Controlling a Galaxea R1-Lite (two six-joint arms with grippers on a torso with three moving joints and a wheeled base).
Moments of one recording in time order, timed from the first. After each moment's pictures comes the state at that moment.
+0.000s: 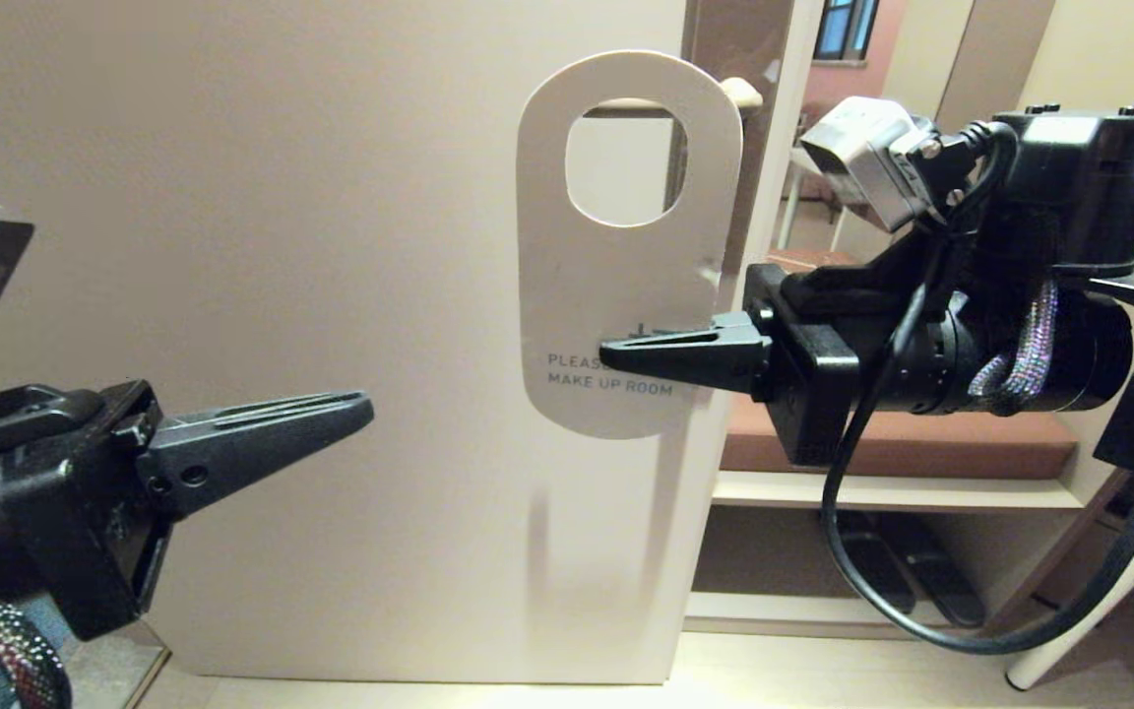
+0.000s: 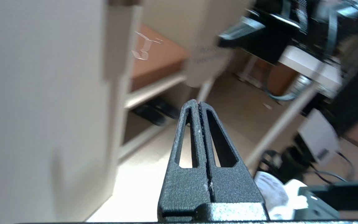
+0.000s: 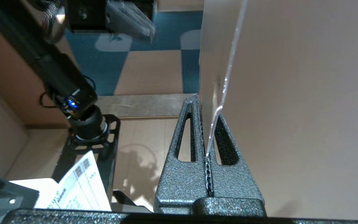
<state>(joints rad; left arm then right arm) -0.51 1.11 -0.62 -0.48 -0.49 -0.26 0.60 1.65 -1.11 -0.46 0.85 -0.03</state>
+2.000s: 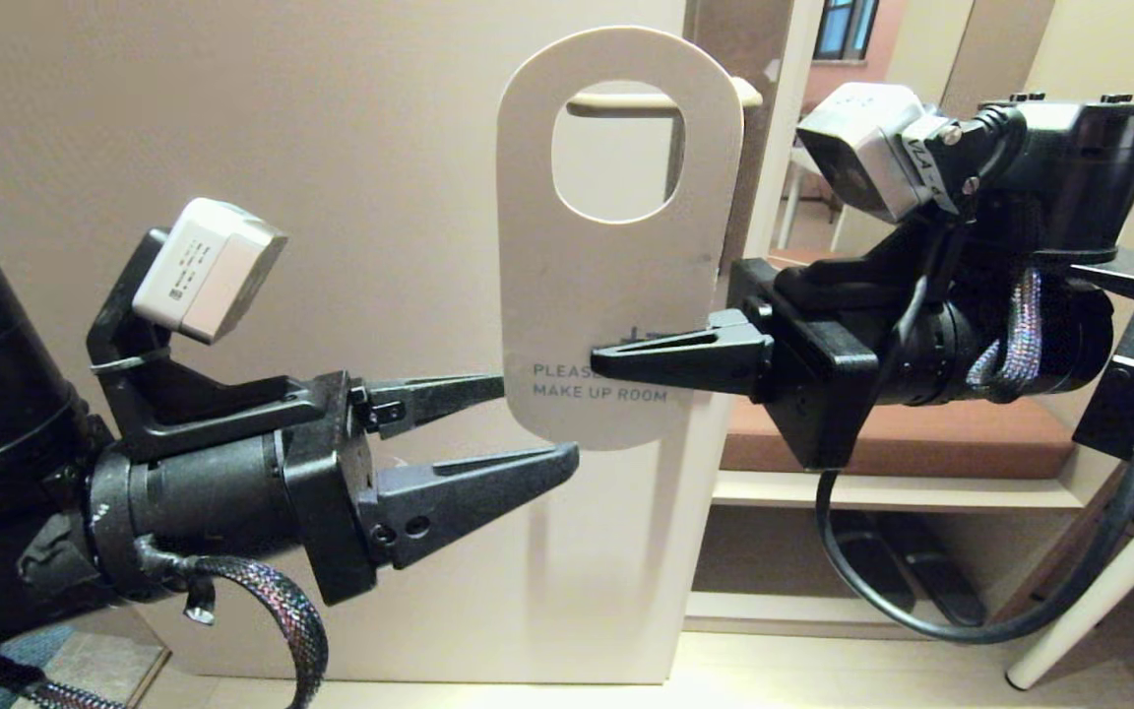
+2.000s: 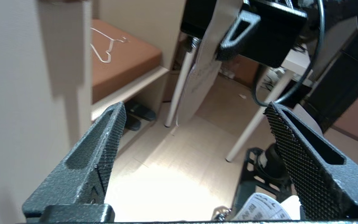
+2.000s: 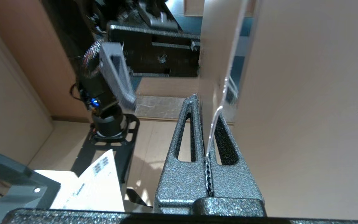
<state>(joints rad) -0.67 1.35 -0.64 -0.72 -0.49 -0.26 0.60 1.67 -1.14 -0.46 0.98 -0.03</state>
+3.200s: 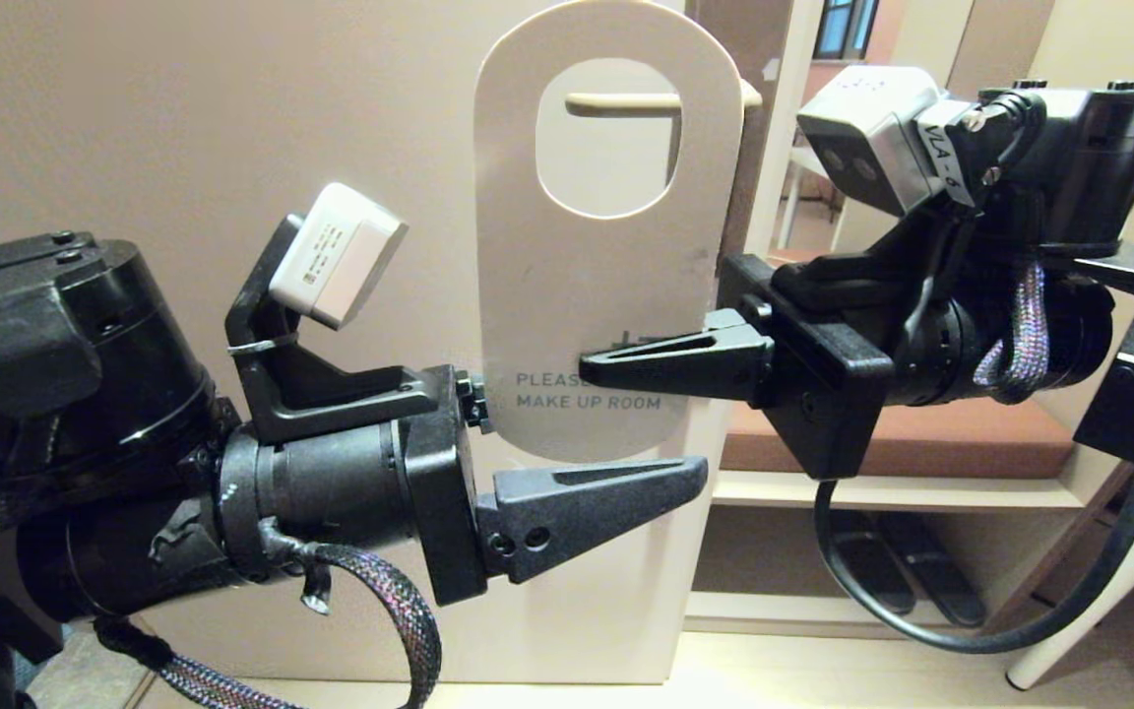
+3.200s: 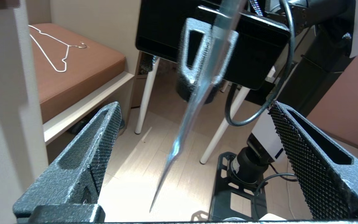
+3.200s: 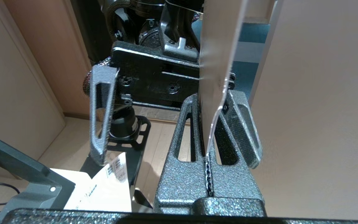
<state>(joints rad) -0.78 1.48 -0.72 -0.81 -0.53 -0.31 0.63 1.67 -1.16 -0.46 1.02 -0.03</state>
